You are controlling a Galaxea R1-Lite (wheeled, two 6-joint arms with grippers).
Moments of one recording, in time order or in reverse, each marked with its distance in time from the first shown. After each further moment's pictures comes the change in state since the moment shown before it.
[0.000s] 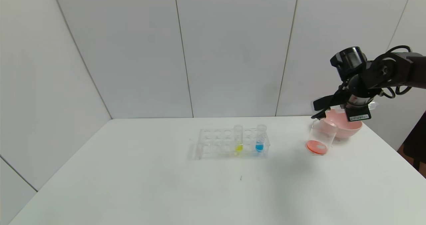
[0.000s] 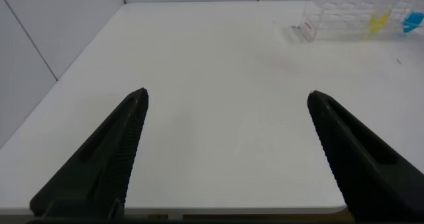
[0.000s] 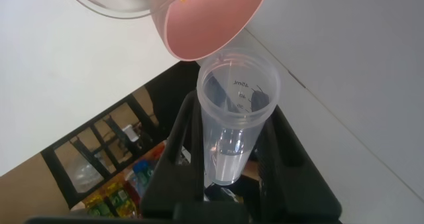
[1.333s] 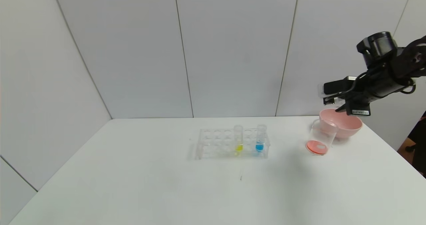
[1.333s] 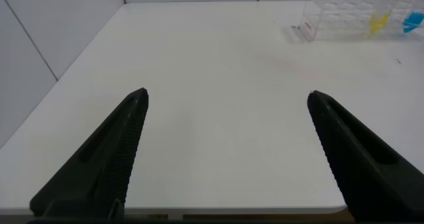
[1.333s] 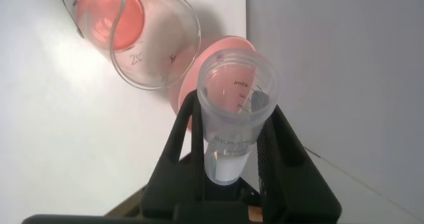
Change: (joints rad) left arm 0.000 0.000 0.000 0.000 0.000 0.000; right arm -0.105 -0.090 0.003 0.020 0.552 0.103
